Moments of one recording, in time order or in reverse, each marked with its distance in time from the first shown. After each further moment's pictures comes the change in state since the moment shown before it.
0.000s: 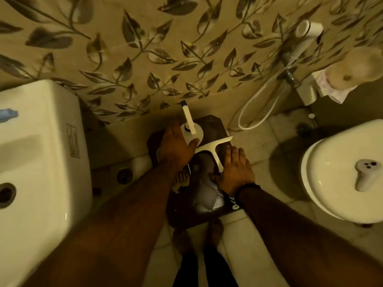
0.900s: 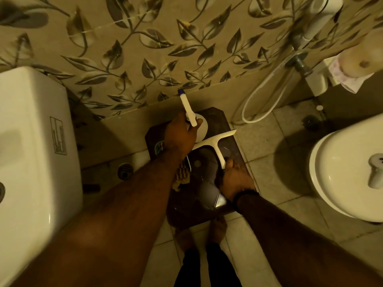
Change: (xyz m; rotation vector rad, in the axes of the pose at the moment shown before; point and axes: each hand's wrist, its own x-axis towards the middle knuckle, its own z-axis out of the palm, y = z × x) left_hand 0.024 0.007 0.019 -0.278 0.130 0.062; right_hand 0.002 0.004 0.044 0.130 -0.089 0.093
